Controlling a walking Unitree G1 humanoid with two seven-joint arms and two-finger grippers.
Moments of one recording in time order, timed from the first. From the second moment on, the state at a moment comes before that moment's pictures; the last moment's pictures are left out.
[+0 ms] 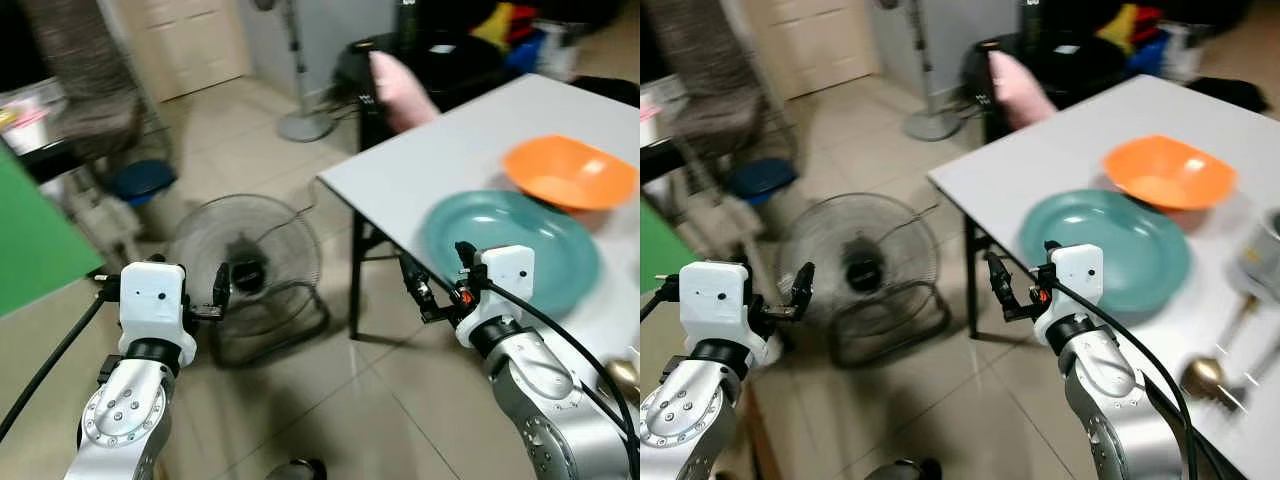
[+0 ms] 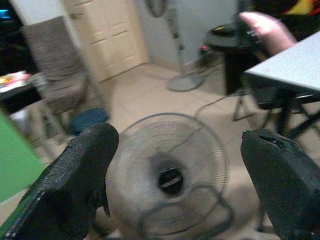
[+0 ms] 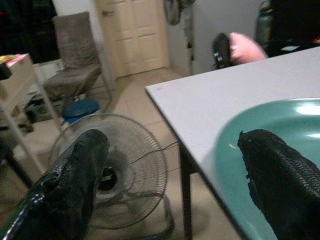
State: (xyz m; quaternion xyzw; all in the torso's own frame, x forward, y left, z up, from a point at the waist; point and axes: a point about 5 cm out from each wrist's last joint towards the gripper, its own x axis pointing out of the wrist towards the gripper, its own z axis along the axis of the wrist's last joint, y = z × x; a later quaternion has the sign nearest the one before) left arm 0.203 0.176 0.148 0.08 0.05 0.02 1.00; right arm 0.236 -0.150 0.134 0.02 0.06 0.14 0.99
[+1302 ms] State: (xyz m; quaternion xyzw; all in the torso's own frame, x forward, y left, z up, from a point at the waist) left arm 0.199 0.179 0.151 0.11 0.04 0.02 0.99; right arm 0.241 -0.145 0.122 -0.04 0.08 0.14 0.99
